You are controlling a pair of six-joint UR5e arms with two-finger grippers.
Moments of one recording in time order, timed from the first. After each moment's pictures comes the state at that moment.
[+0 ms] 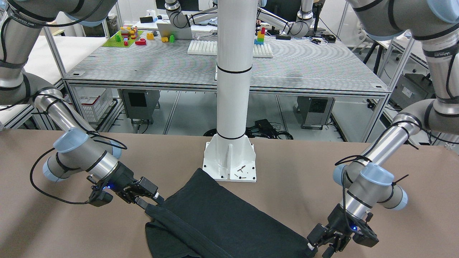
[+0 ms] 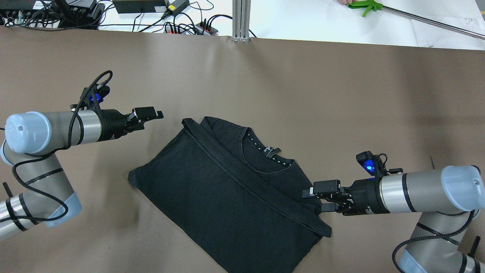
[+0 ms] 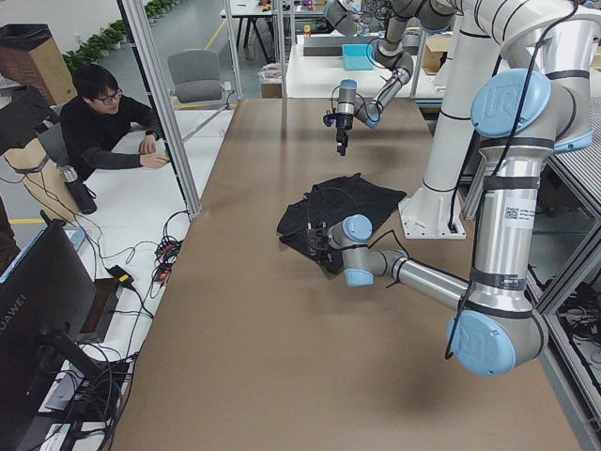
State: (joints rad) left arm -0.67 -1.72 -1.71 -2.64 -1.76 -1.60; right arm 0.68 -1.50 1.87 -0.43 2.10 1.77
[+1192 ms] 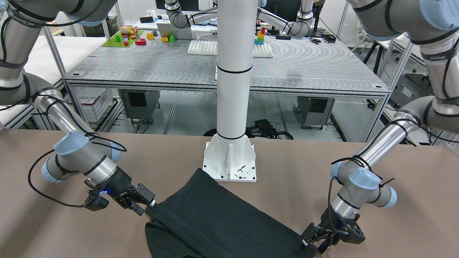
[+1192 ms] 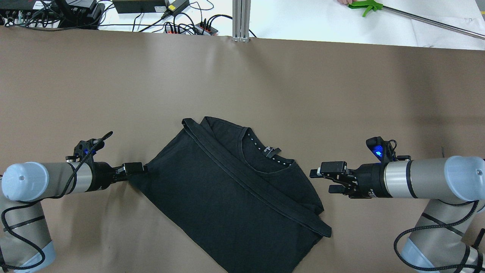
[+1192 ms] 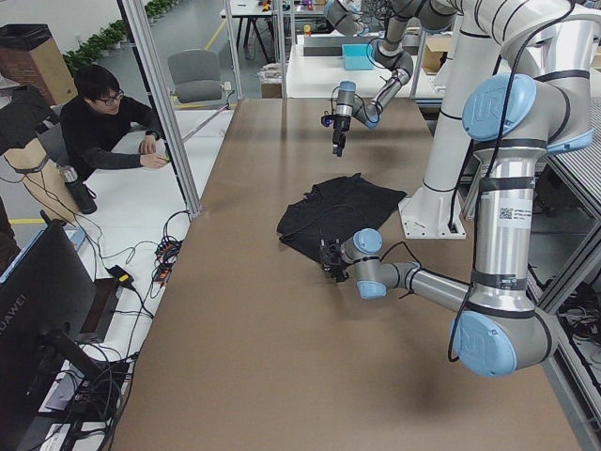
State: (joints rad) left arm -0.56 -1.68 -1.65 -2.64 -1.72 -1.60; right arm 0.68 -1.50 1.86 -0.46 2.06 1.77
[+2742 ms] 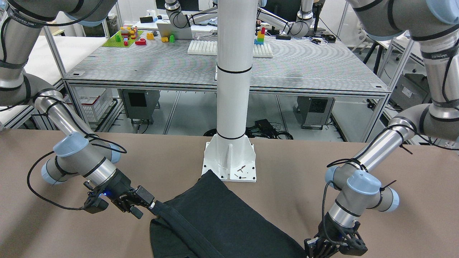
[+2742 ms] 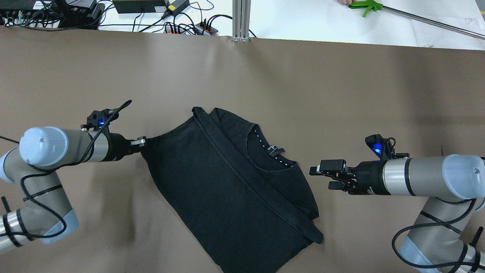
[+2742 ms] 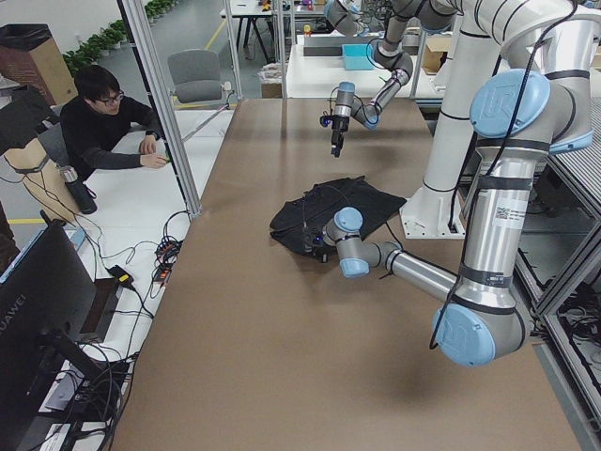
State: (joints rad) left arm -0.66 -1.81 -1.68 -2.43 -1.78 -1.51; right arm 0.68 -1.49 1.84 -0.46 2.04 1.73
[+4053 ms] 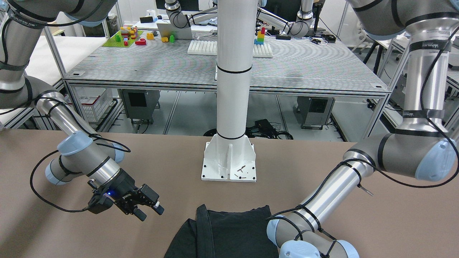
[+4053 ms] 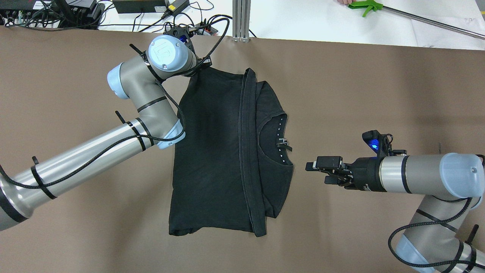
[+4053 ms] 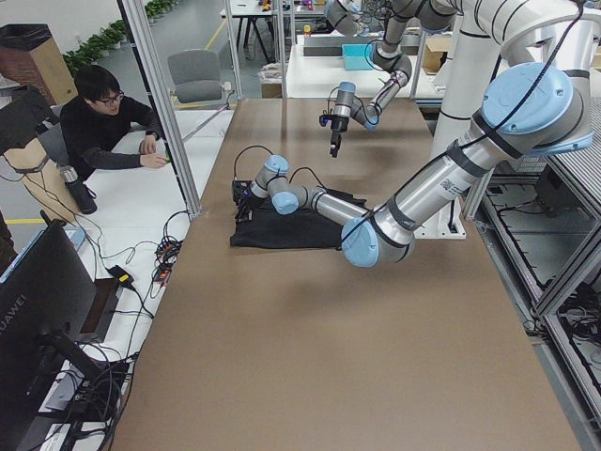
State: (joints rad) left arm -0.81 -2.54 -0.99 -2.16 -1.56 -1.35; right arm 0.68 -1.47 1.85 -0.46 2.00 1.66
